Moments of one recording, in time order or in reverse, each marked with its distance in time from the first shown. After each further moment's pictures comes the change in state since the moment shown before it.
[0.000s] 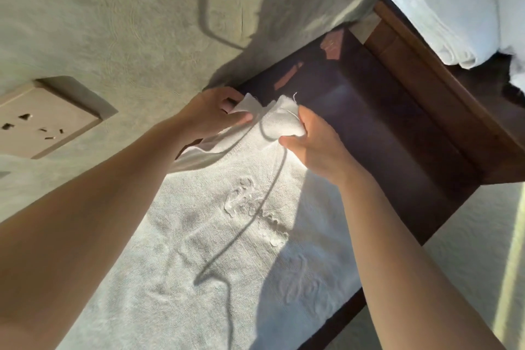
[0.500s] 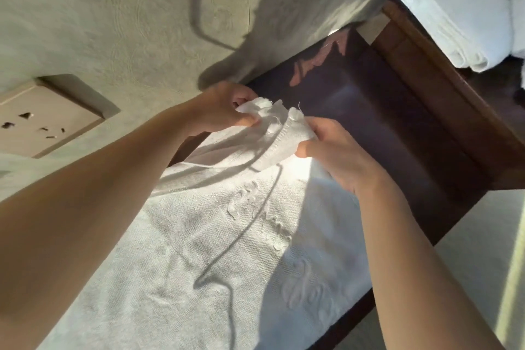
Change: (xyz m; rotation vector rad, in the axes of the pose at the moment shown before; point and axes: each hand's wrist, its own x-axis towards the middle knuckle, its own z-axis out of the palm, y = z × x) left_hand 0.011 0.007 -0.004 0.026 -0.121 0.075; right_hand -0.010 -0.009 -0.013 0.389 -0.211 0.053
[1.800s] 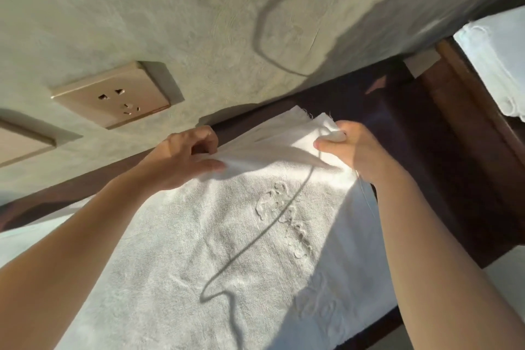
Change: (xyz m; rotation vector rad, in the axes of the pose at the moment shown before) left_hand -0.137 -0.079 -0.005 -0.005 0.262 -0.176; right_hand 0.061 0.015 -0.009 -0.386 0.129 0.067
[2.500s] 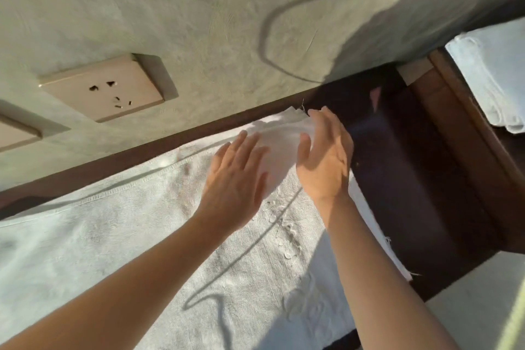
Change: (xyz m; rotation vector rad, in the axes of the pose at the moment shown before) left_hand -0.018 0.057 0.107 0.383 0.326 0.239; right_hand -0.030 -0.011 0.065 -0.401 0.570 -0.426
